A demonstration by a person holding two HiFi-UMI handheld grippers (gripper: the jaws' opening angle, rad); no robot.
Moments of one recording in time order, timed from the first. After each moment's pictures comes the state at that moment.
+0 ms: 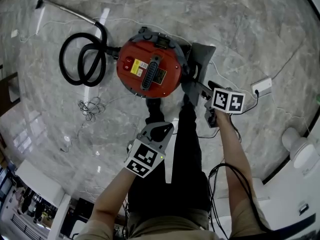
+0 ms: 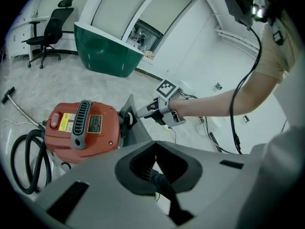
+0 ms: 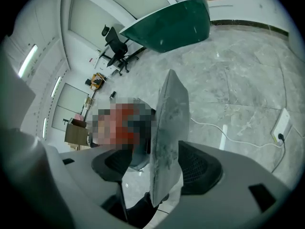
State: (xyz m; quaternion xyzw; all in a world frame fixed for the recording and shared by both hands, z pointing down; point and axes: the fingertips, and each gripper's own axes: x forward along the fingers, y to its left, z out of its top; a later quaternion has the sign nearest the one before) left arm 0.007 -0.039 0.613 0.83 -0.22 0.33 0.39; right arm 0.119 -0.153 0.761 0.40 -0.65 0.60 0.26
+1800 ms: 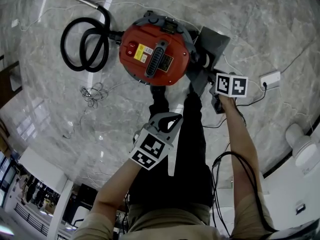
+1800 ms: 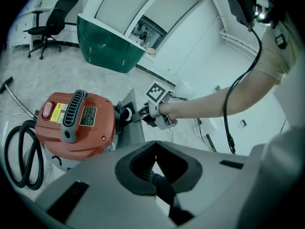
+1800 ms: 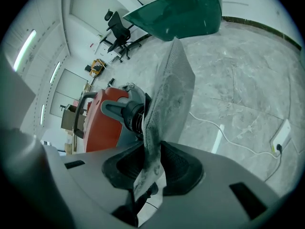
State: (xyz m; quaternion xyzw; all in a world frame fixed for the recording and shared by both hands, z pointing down) left arm 0.019 -0.035 0.625 0.82 -0.21 0.33 0.42; right arm 0.114 -0.148 0.805 0.36 -0.65 0.59 0.32
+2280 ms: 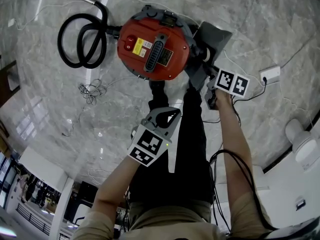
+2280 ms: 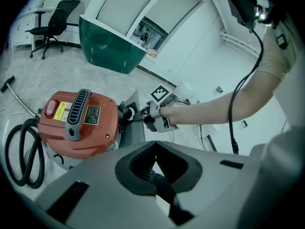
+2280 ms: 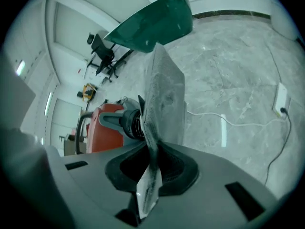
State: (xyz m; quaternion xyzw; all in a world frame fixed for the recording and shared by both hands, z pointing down) left arm 0.009 -0.034 0.628 0.82 -0.22 0.32 0.42; right arm 0.109 -0.148 0.804 0.43 -0.59 0.65 0.20
